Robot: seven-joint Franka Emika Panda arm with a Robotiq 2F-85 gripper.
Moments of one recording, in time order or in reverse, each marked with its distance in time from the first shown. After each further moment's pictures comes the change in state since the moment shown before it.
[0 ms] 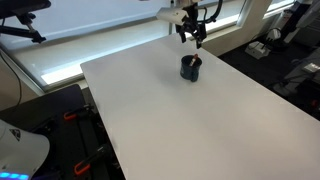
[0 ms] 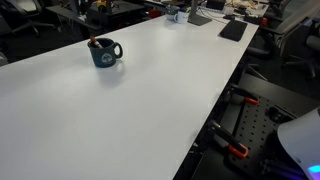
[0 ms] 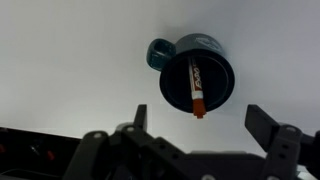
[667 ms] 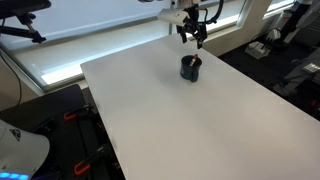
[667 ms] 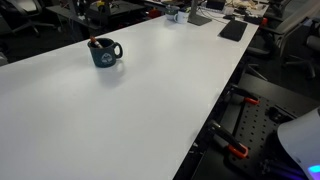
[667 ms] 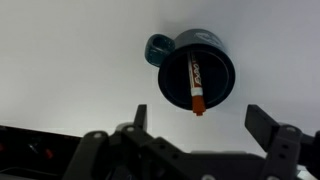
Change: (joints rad) arm 0.004 0.021 -0.003 0.024 0.000 0.002 0.000
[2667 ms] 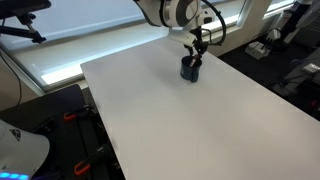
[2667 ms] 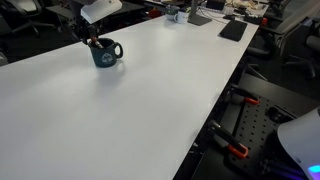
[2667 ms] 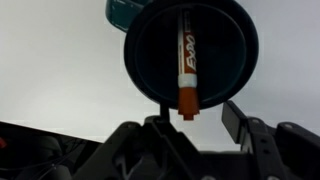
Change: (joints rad) arm 0.003 0.291 -0.010 0.233 0.027 0.135 -0.107
